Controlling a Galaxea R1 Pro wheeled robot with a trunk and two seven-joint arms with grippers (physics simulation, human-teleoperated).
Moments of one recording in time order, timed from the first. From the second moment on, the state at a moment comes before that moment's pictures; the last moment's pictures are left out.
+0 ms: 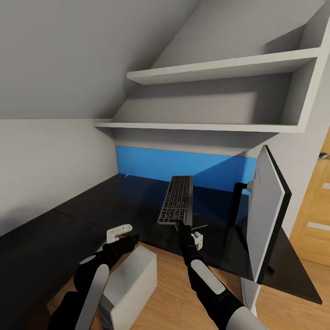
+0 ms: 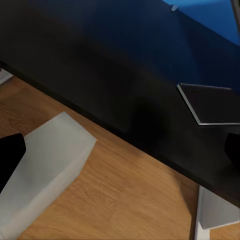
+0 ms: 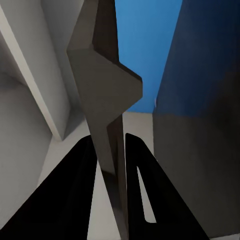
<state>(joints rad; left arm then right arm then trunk) -0.24 -0.12 -0.10 -1.61 0.40 0.69 0.30 -0.53 0.10 0.53 -0.82 -1.78 -0.32 0.25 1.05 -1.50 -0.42</state>
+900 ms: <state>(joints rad) -0.24 -0.08 -0.10 -1.62 0.40 0.61 0.40 -0.53 0.11 0.56 -0.82 -1.77 -0.32 0.25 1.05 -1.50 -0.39</state>
